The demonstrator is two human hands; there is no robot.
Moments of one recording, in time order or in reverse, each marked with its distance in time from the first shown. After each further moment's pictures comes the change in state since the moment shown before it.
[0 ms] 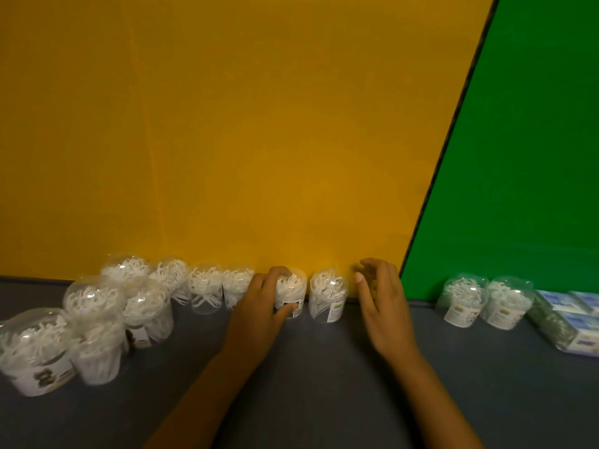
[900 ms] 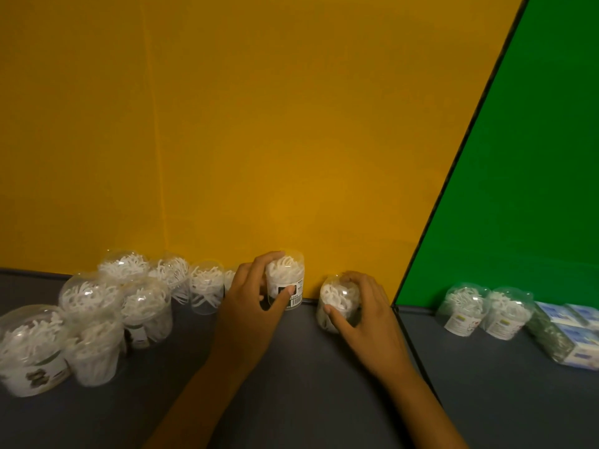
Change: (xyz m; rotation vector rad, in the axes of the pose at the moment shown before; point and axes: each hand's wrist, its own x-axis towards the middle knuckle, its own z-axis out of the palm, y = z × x) left_hand -0.004 0.015 -0.029 -0.211 0.251 0.039; right_hand -0.013 -0.020 0.007 -0.063 -0.150 -0.105
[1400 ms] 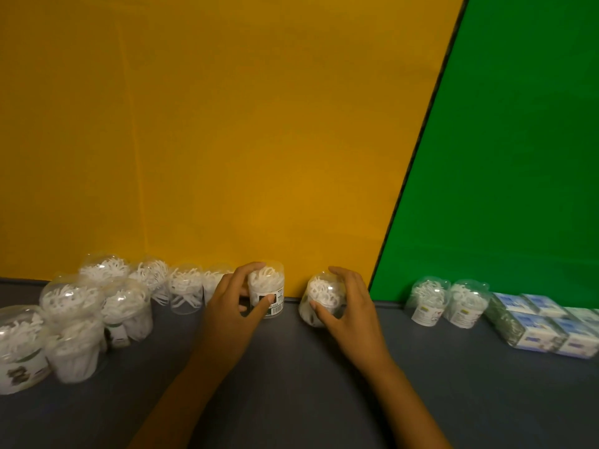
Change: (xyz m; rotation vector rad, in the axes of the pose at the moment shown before) left_hand -0.015 0.010 0.004 -0.075 -0.090 -0.079; right_hand -0.008 0.006 -0.021 0.123 0.041 0.040
